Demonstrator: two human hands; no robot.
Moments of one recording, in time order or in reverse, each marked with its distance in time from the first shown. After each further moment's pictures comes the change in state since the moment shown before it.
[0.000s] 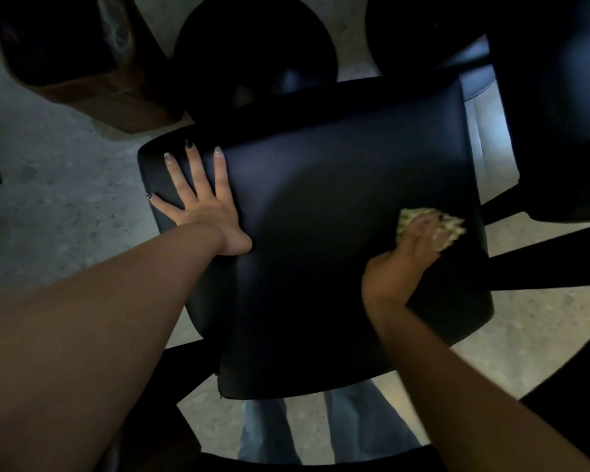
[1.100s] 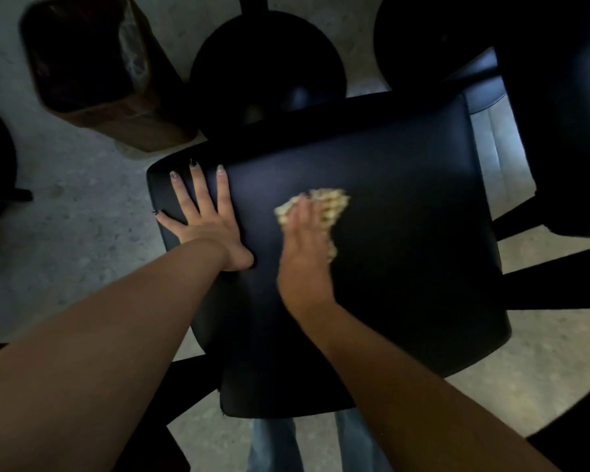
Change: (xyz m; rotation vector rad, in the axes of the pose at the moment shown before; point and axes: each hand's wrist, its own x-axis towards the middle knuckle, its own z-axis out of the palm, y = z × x) left_hand -0.002 0.006 -0.001 0.020 0.018 -0.041; right_hand -0.043 -0.087 0.022 -0.130 -0.194 -0.747
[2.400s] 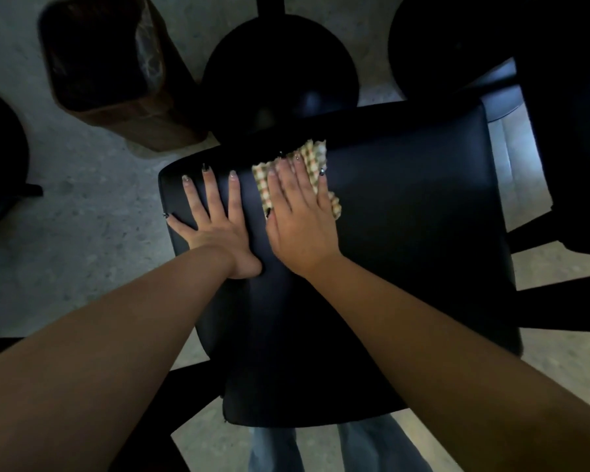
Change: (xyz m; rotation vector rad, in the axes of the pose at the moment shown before) left_hand 0.001 -0.004 -0.002 0.001 -0.029 0.041; right_hand 0.074 0.006 -0.005 -0.078 -0.052 -0.242
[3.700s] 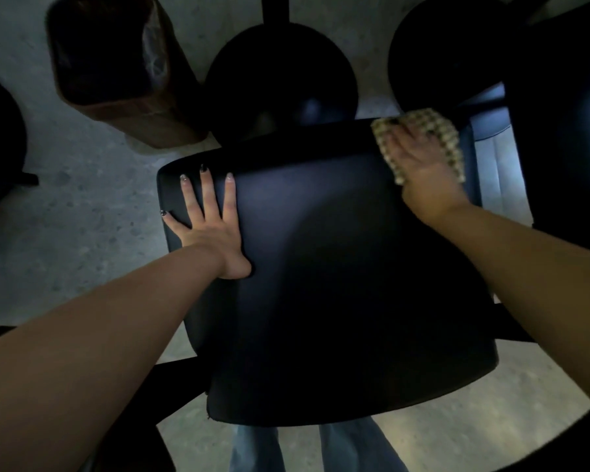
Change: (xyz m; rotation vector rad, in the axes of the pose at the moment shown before) left_hand -0.007 -0.001 -0.004 0.003 -0.006 0.015; right_hand 0.018 0.184 -0.069 0.004 -0.081 -0.062
